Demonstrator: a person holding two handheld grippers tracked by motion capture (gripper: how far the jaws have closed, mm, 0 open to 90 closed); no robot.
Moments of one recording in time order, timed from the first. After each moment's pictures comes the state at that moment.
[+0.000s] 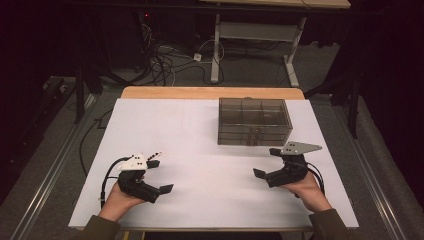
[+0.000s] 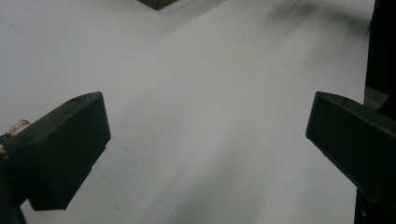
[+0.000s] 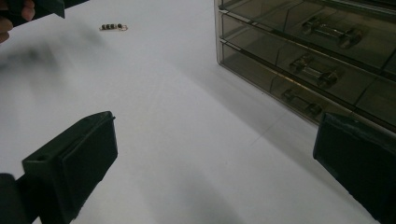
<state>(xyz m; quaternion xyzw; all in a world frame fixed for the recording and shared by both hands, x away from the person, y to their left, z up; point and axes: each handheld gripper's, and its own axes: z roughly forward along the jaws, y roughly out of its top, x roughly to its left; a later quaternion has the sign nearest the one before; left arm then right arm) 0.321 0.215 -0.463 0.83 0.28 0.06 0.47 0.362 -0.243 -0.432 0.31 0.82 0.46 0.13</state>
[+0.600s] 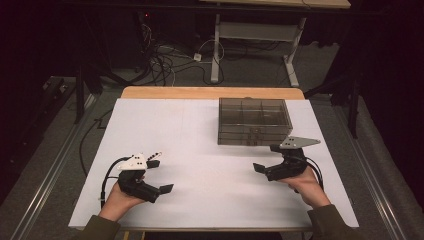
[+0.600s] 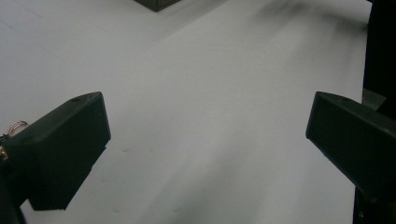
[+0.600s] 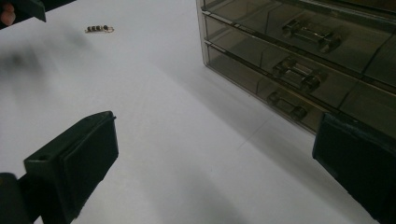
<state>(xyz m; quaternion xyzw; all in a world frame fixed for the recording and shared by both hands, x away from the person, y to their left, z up) 0.321 0.216 -0.463 0.83 0.28 0.06 0.48 0.377 -0.242 -0.430 0.32 0.82 0.45 0.13</state>
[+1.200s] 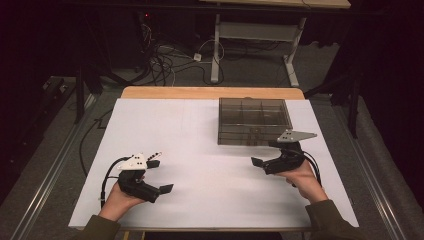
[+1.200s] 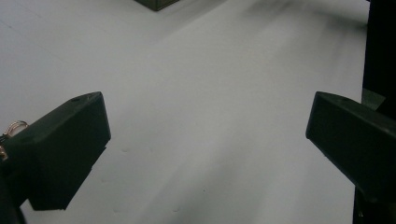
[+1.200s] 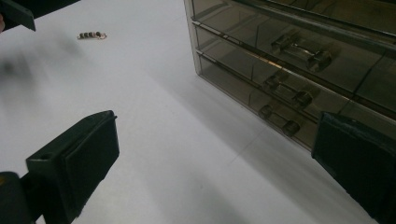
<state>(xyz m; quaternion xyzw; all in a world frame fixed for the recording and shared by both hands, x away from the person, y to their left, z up) 0.321 0.216 -0.463 0.83 0.28 0.06 0.48 0.393 -0.237 -0.426 0.33 0.82 0.45 0.13</state>
